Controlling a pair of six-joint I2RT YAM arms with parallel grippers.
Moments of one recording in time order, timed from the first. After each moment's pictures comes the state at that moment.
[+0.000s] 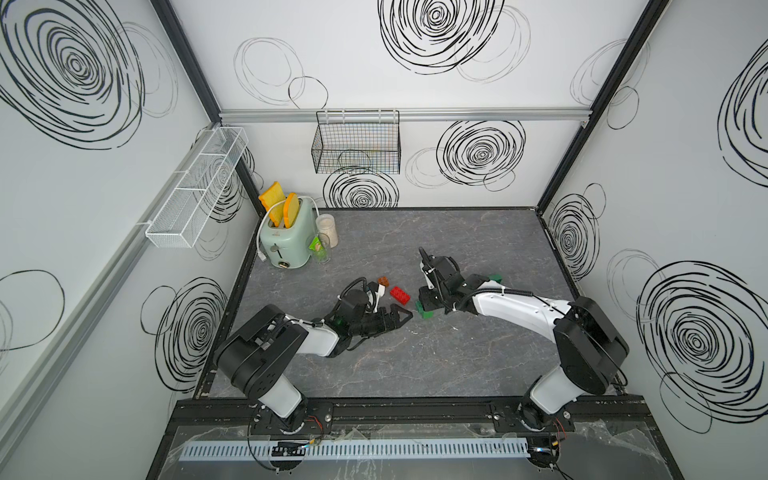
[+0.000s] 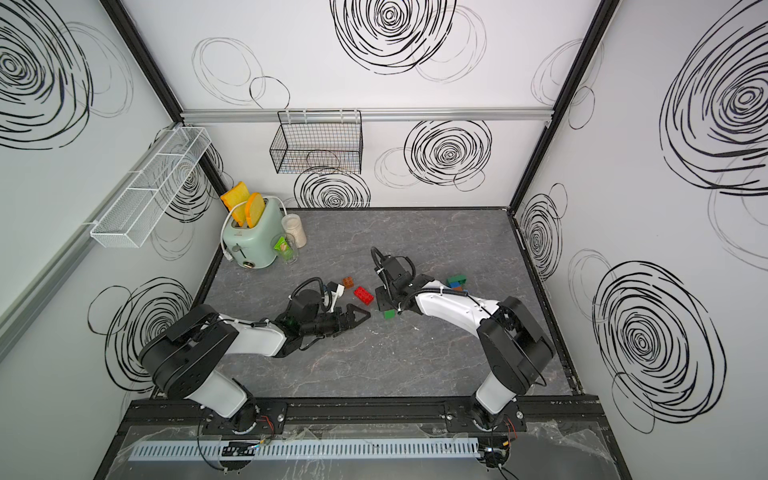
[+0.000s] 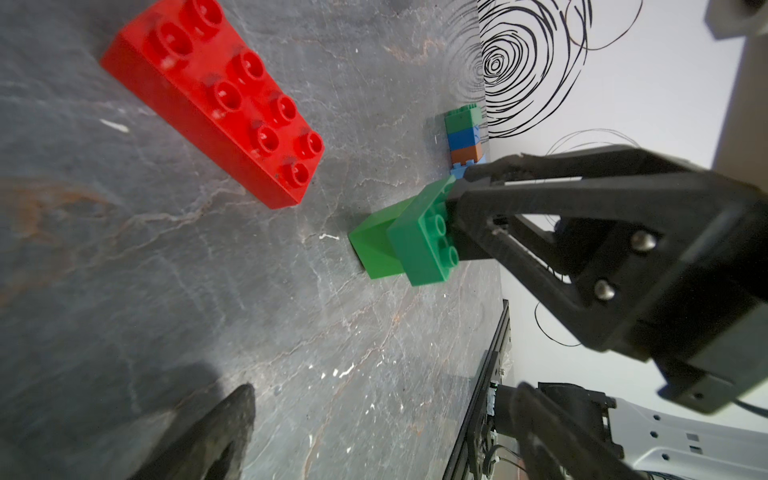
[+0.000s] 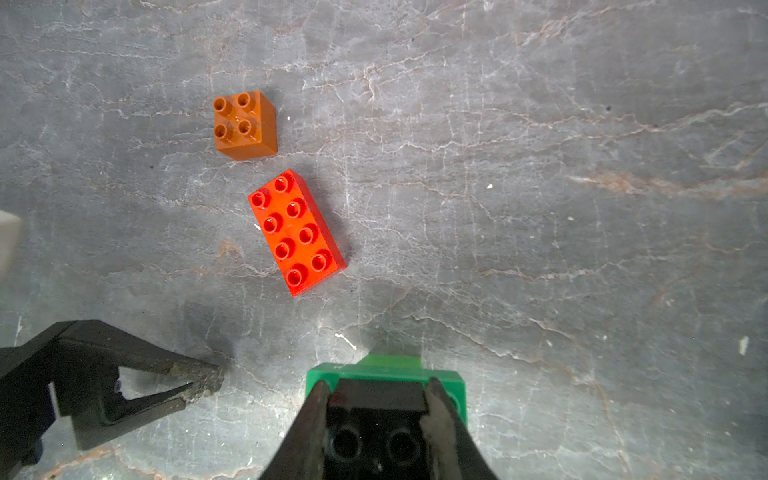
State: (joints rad) left arm -0.58 1.60 0.42 0.64 0.53 -0.97; right arm 0.76 1.62 1.01 -0.43 0.07 0.46
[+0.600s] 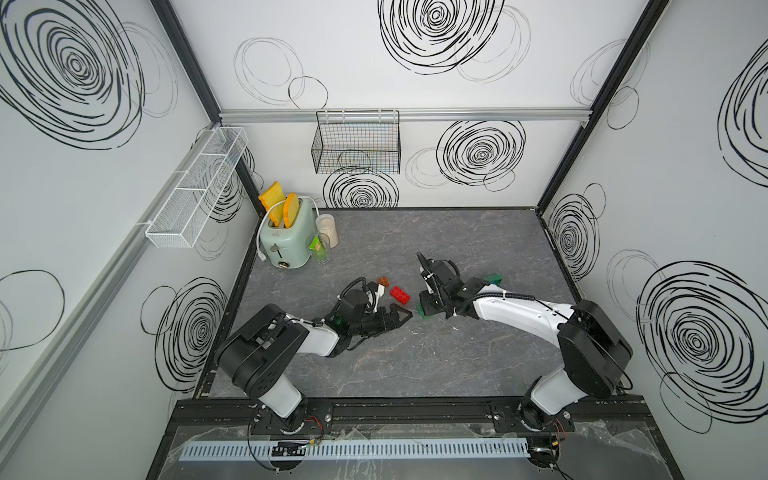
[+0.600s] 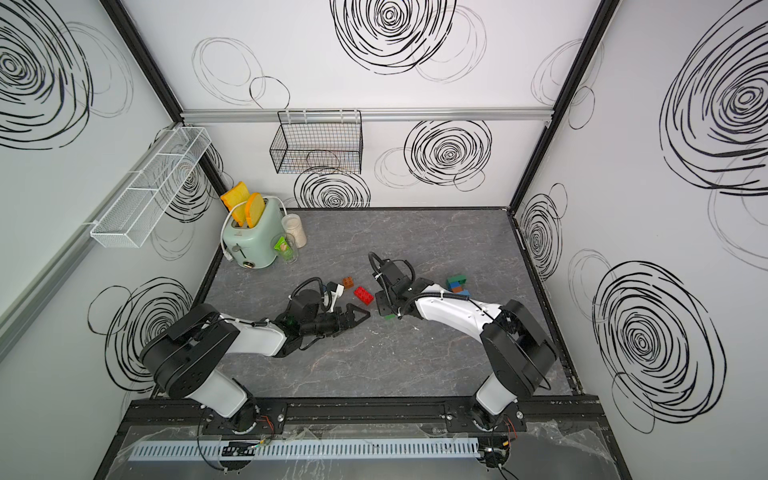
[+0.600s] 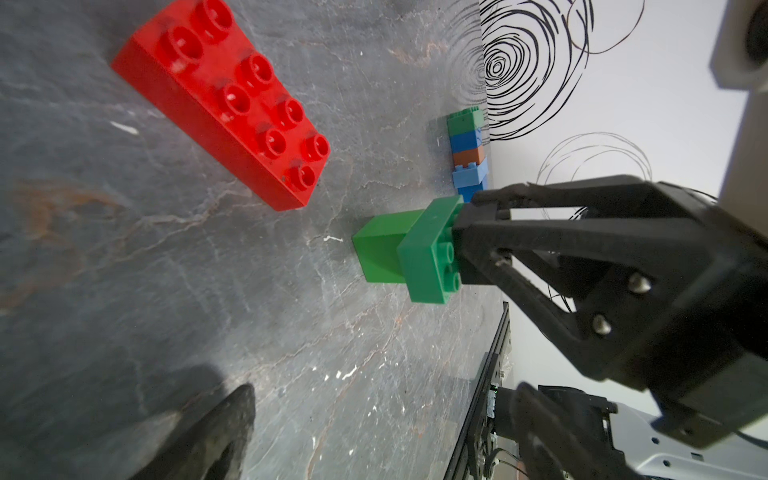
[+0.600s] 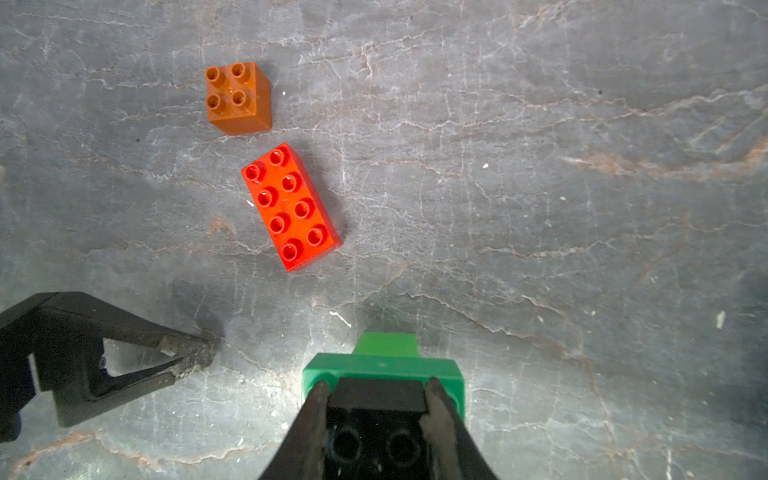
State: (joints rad) left arm -0.58 1.60 0.41 0.65 0.53 -0.98; right arm 0.79 1.59 0.99 -0.45 0.12 0.45
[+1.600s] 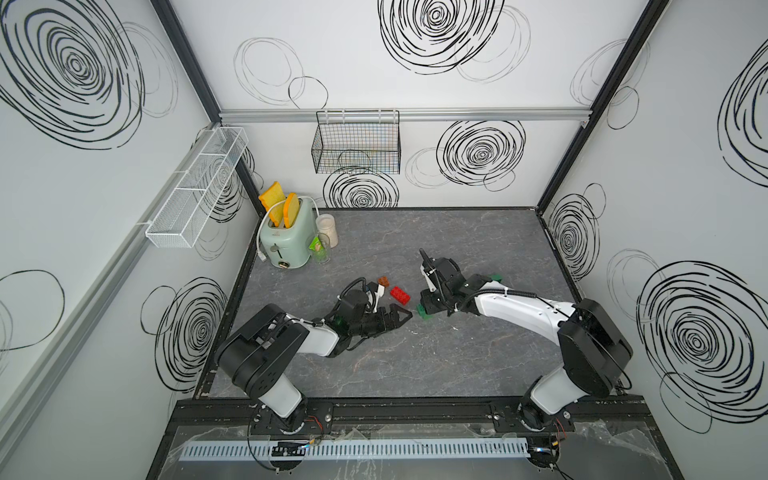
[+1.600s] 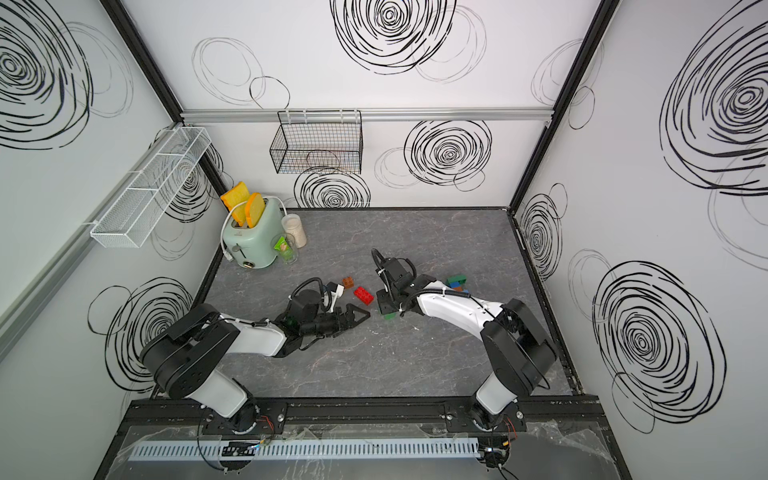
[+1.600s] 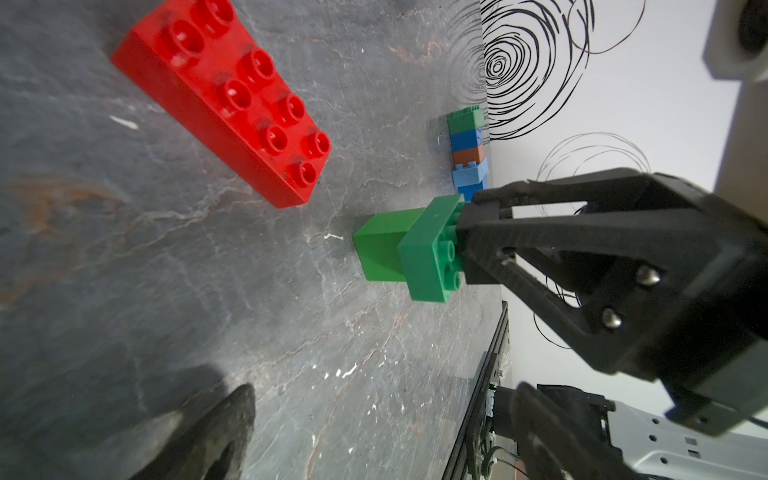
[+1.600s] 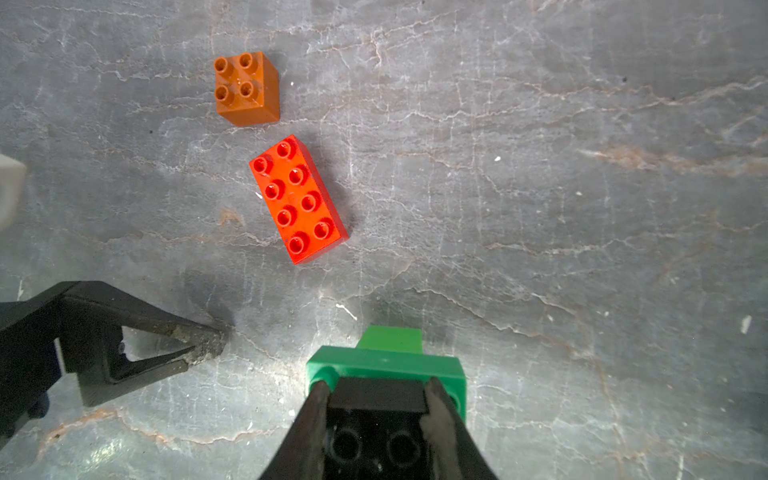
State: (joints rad) left arm -0.58 1.60 0.41 0.65 0.54 -0.98; right arm 0.76 1.60 1.02 -0.50 0.04 0.43
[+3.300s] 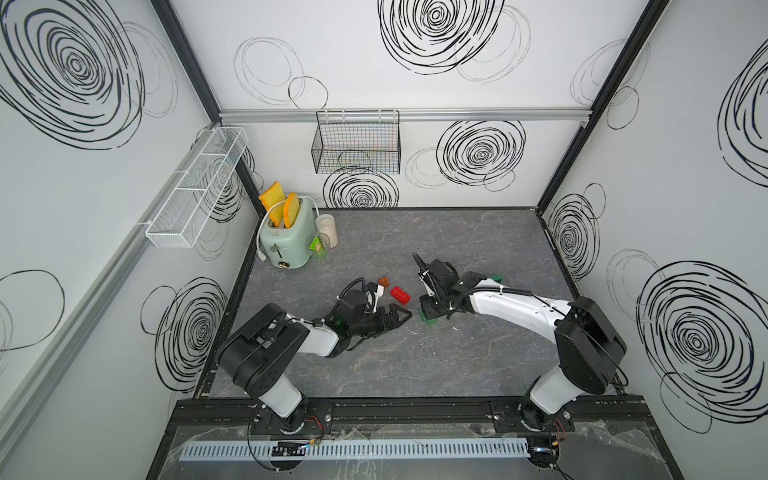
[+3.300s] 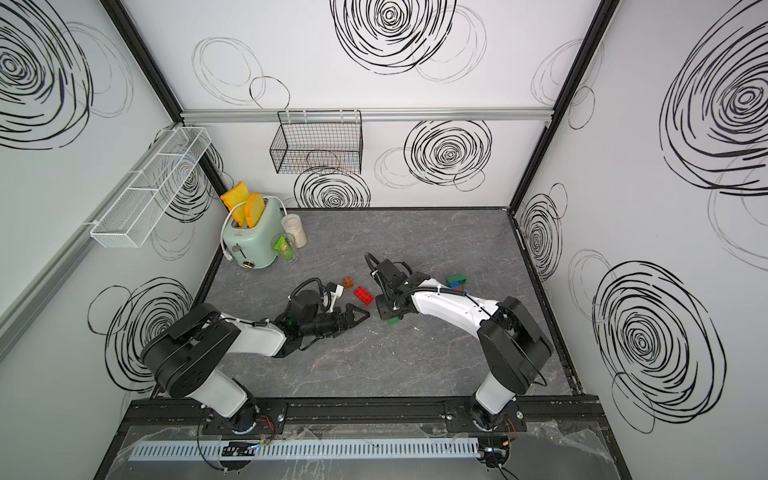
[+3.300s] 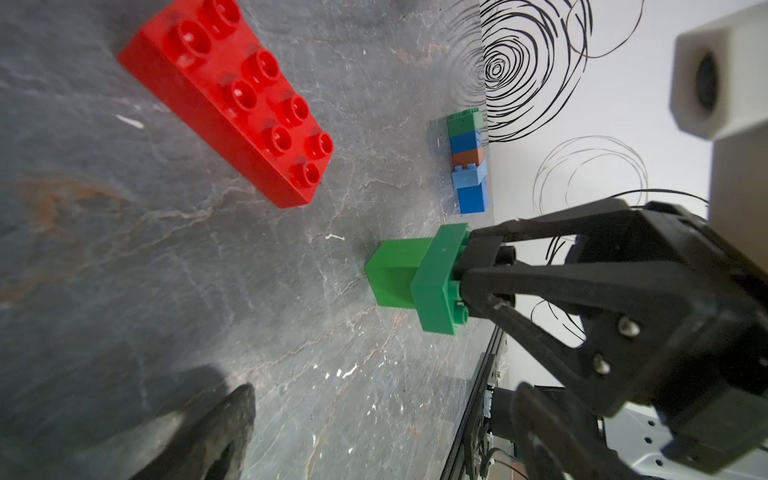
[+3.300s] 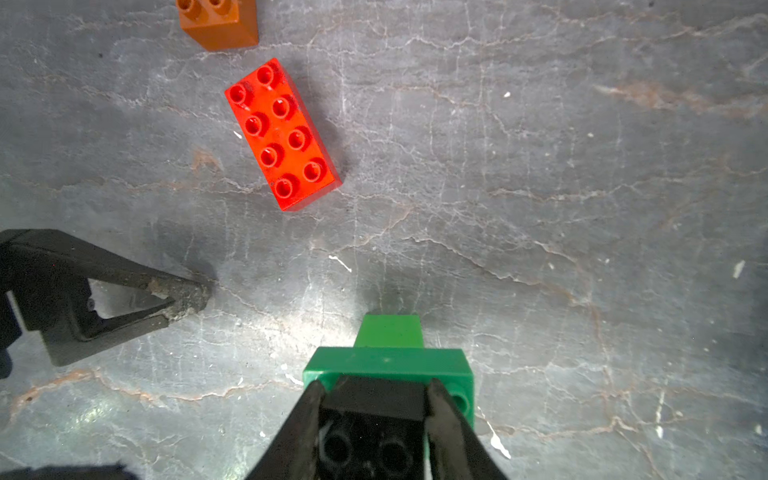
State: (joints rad) left arm -0.58 1.61 0.41 0.67 0.54 -0.99; right arm 0.78 1.62 1.08 -0.64 0.07 0.43
